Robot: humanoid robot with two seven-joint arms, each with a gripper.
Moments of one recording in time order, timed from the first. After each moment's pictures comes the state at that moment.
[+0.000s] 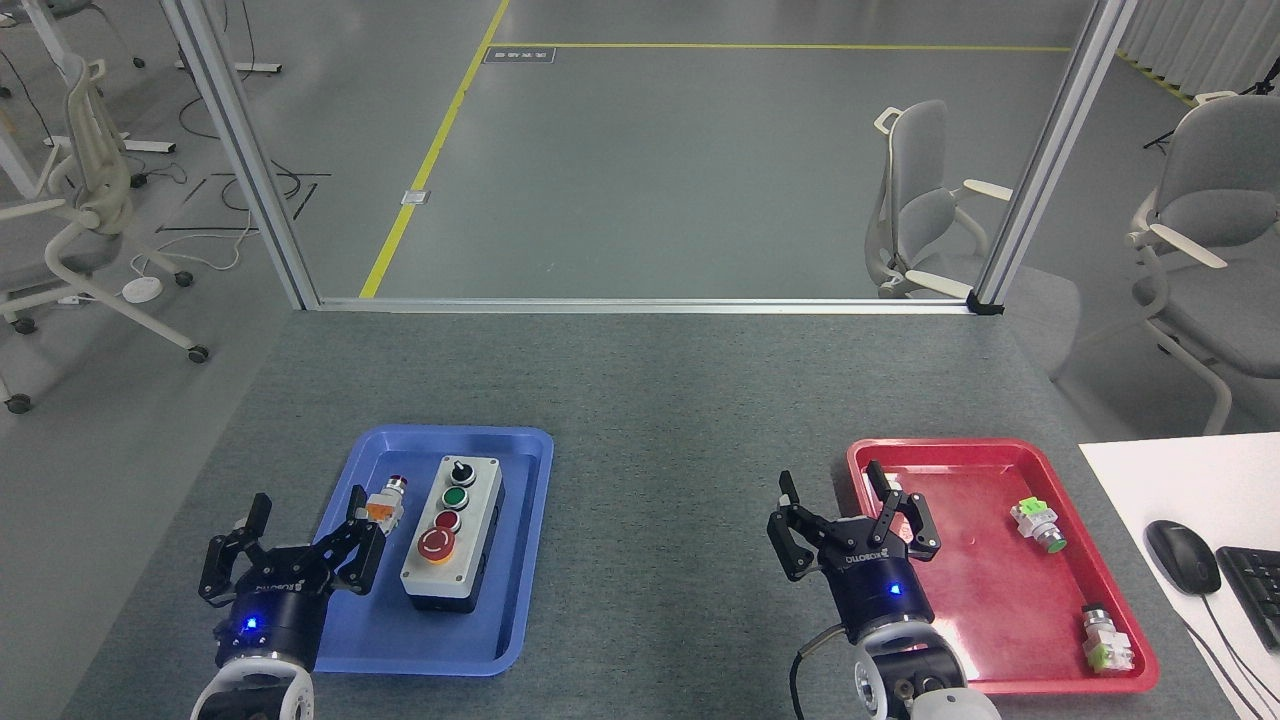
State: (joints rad) left arm -0.09 0.15 0.07 -1.42 -1.33 -0.01 0.17; right arm -0.19 0.00 0.12 -1.31 1.45 -0.05 -0.15
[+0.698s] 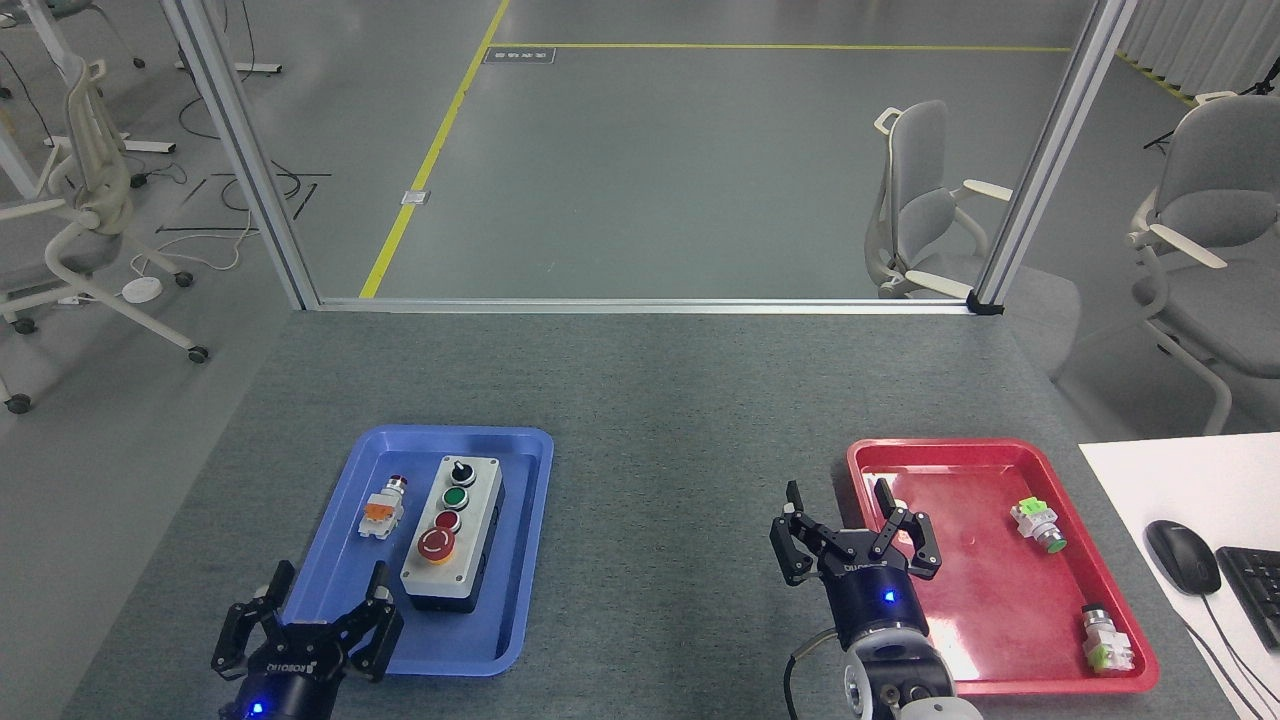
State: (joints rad) left arm 0.09 0.15 0.04 -1.52 -1.34 -0.09 0.19; right arm -0.18 0.03 0.12 -1.31 1.46 0.05 -0.07
